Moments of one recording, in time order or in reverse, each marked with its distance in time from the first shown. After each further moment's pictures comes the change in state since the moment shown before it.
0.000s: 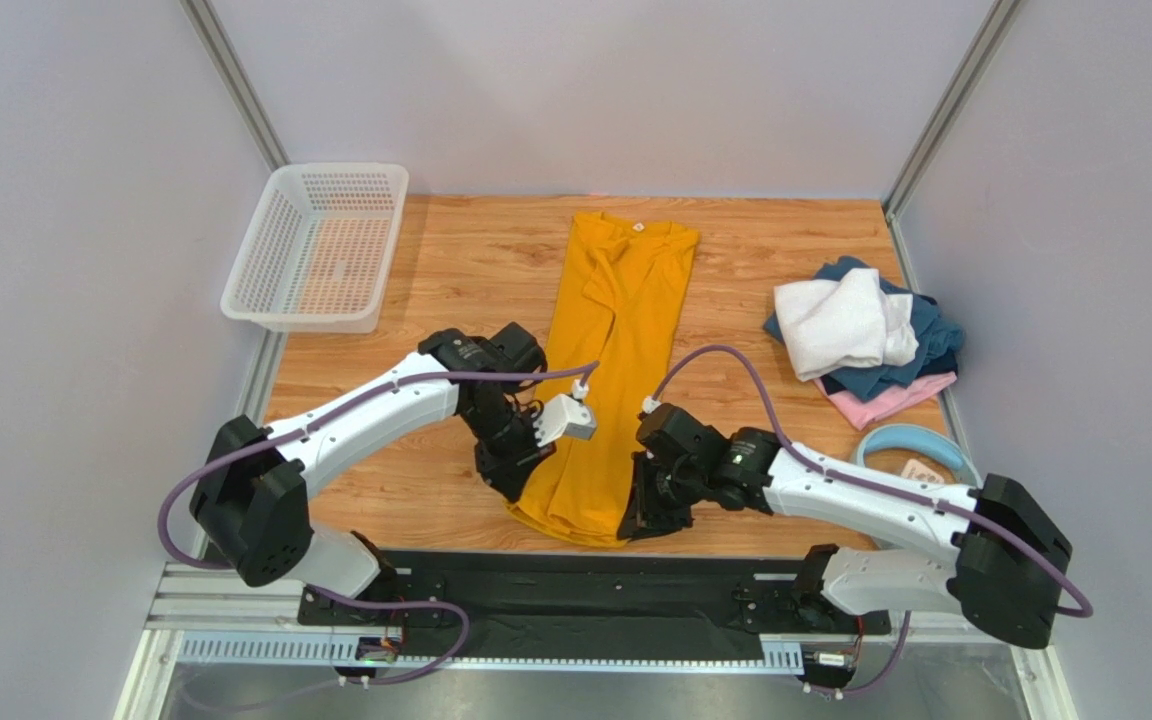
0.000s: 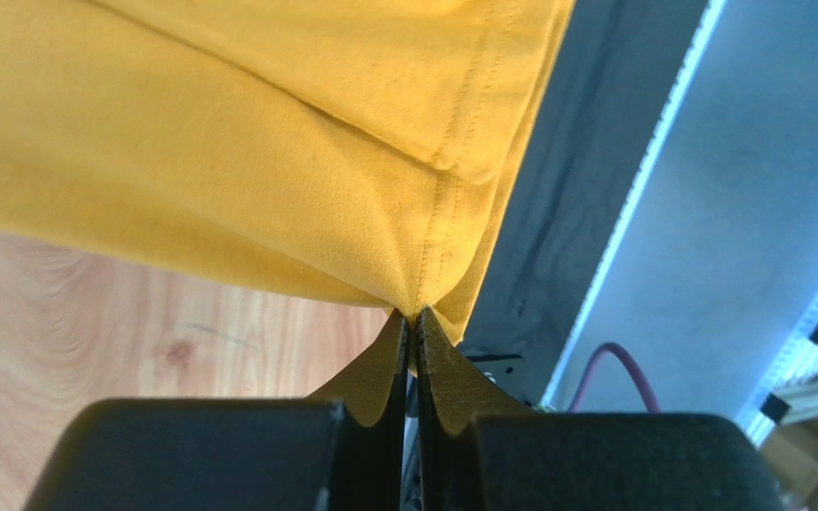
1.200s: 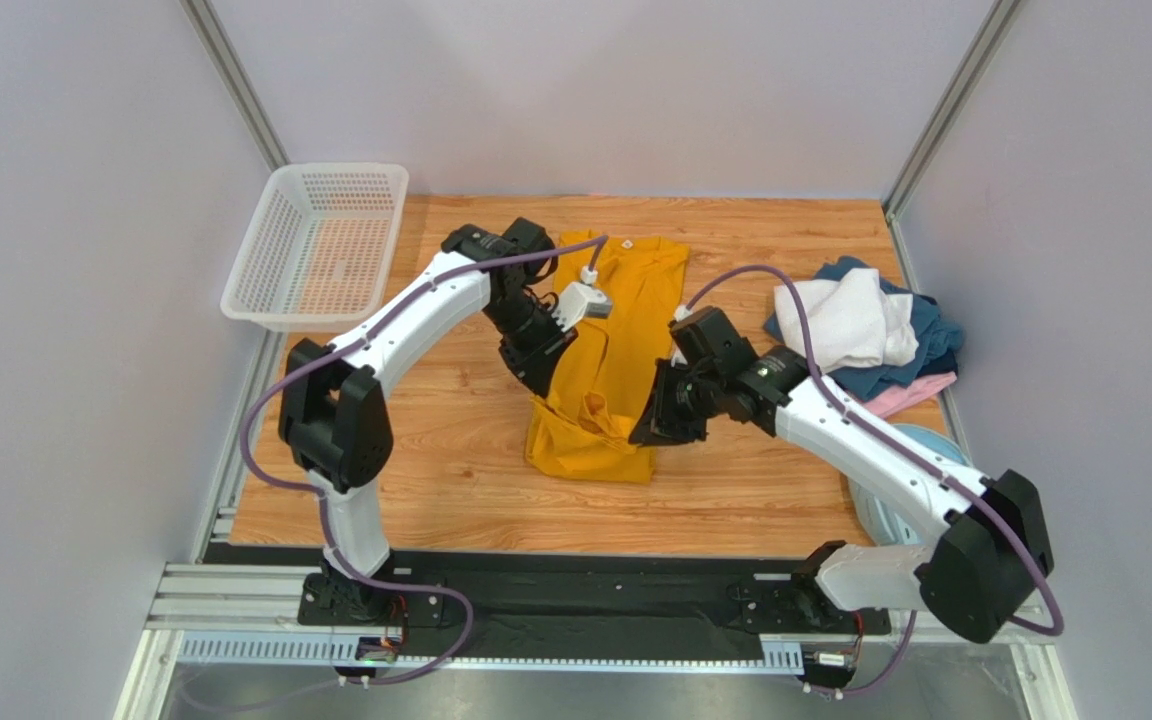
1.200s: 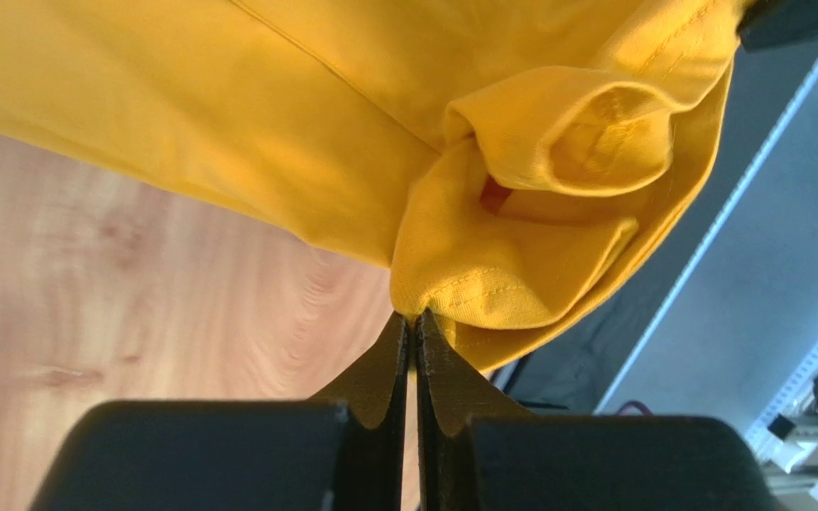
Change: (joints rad) left arm 0.159 0.375 0.556 -0.142 0.003 -0.014; right arm -0.307 0.035 0.290 -0.193 -0.017 -0.176
